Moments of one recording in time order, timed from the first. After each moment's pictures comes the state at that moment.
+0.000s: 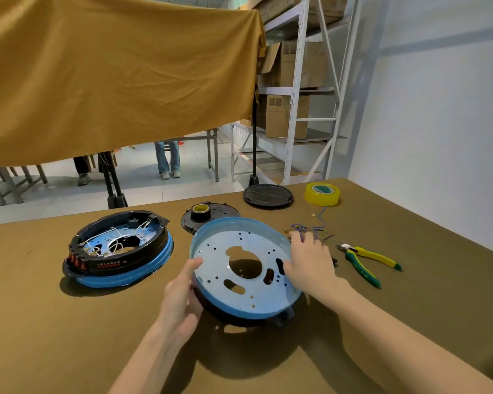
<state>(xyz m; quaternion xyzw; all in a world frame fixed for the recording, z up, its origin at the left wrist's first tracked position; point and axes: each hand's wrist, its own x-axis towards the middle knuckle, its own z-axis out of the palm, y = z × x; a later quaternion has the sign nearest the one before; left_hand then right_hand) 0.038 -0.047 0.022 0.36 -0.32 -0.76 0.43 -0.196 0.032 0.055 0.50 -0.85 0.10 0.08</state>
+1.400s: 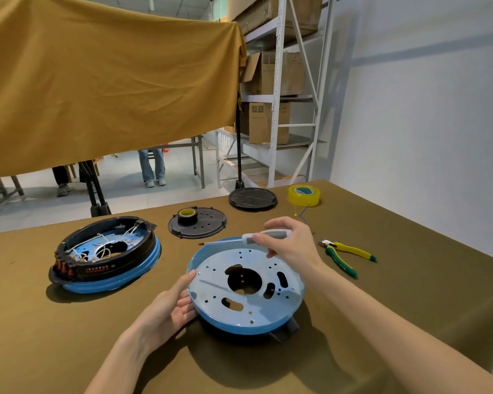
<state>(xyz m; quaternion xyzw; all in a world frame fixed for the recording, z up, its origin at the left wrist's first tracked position) 0.059 -0.069 -0.004 0.38 -0.42 -0.79 0.25 -0.180 0.059 0.091 0.44 -0.62 0.62 -0.20</state>
